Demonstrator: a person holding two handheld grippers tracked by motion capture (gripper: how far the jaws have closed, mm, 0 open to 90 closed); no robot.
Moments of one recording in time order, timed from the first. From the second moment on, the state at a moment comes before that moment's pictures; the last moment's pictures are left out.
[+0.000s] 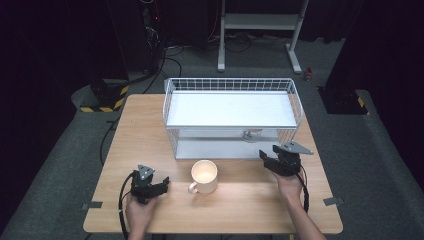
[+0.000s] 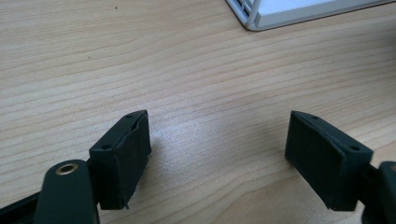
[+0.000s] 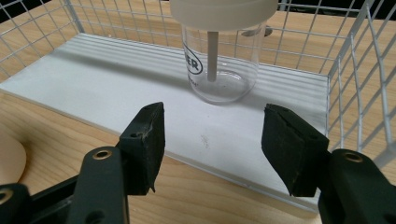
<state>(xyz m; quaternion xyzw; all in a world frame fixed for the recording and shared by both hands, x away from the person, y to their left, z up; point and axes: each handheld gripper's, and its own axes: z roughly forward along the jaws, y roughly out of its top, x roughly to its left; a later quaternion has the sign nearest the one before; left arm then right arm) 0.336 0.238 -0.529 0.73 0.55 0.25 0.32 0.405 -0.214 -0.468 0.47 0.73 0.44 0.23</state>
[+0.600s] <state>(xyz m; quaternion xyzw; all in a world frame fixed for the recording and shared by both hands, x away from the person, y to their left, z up) 0.336 0.238 -0.529 0.73 0.55 0.25 0.32 0.394 -0.229 -0.470 0.48 0.72 0.45 0.23</state>
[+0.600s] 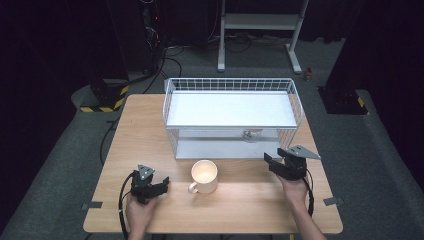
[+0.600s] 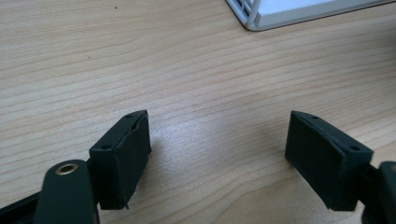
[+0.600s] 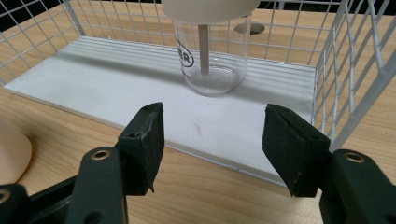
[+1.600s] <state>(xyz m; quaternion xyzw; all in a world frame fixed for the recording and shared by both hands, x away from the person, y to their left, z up) 0.336 0.238 -0.529 0.73 0.55 0.25 0.32 0.376 -0.248 -0.471 0.48 0.71 0.46 0.22</state>
